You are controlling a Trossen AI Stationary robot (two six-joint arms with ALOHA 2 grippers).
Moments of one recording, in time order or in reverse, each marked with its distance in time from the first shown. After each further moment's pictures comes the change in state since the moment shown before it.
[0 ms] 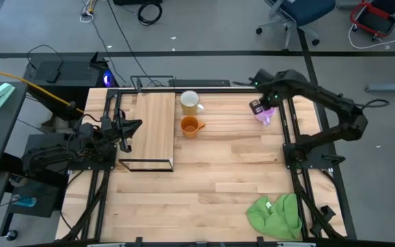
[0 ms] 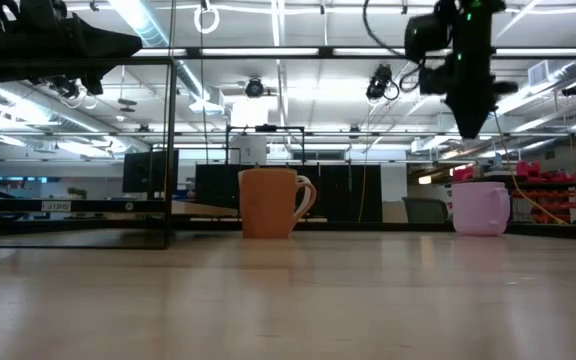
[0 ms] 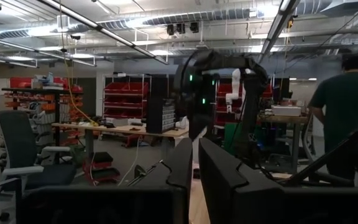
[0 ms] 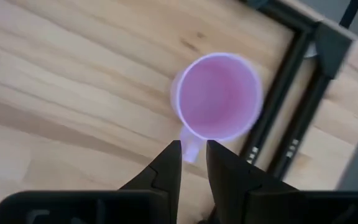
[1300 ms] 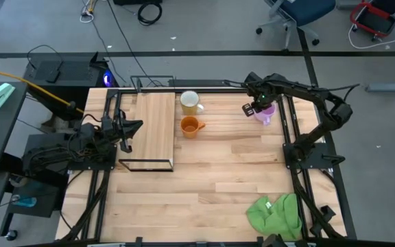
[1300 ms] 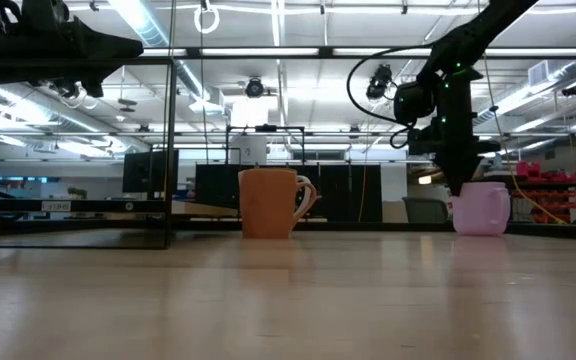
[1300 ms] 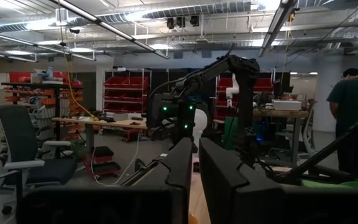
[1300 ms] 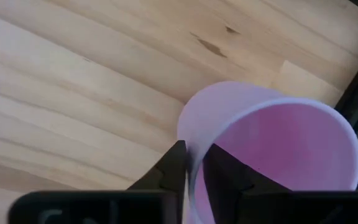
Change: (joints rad) left arm 0.000 0.000 0.000 -0.027 0.000 0.000; right arm -0.156 0.220 -0.170 0.318 -0.107 -0.160
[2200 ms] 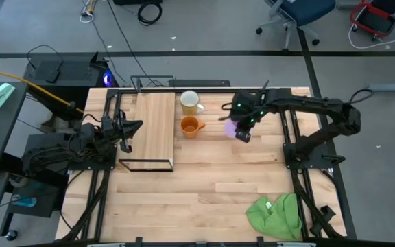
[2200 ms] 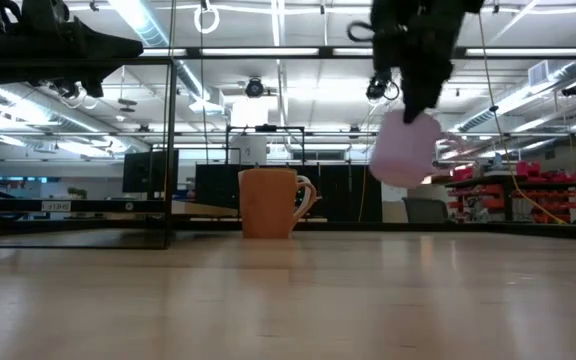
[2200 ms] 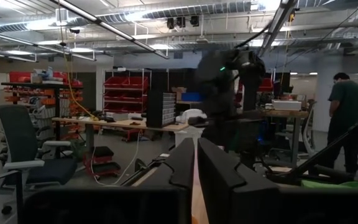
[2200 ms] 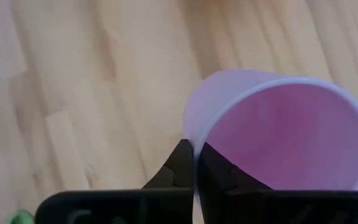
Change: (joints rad) left arm 0.000 0.000 0.000 0.000 0.000 -0.001; right arm 0.522 -0.140 0.152 0.002 -0.287 -0.258
